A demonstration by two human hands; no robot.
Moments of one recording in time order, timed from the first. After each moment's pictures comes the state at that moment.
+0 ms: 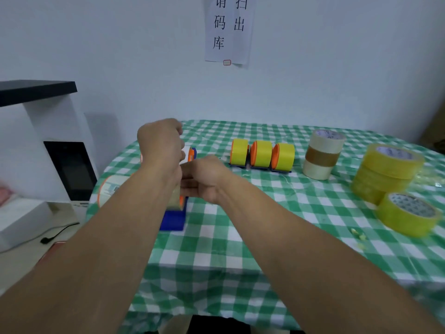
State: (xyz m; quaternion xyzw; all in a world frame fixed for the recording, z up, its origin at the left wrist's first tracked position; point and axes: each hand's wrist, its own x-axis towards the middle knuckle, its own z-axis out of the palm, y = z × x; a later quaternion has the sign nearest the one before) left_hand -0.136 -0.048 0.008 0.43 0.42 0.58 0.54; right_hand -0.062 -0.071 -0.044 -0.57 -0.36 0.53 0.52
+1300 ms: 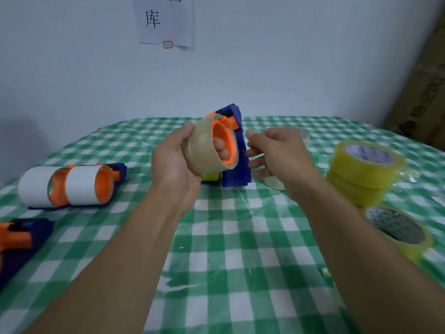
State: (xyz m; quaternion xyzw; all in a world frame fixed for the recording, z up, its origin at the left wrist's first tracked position) left_hand 0.047 -0.037 -0.033 0.46 0.14 0.44 0.76; right_hand 0.190 -0.129 -0.026 -0.69 -0.35 0.19 0.60
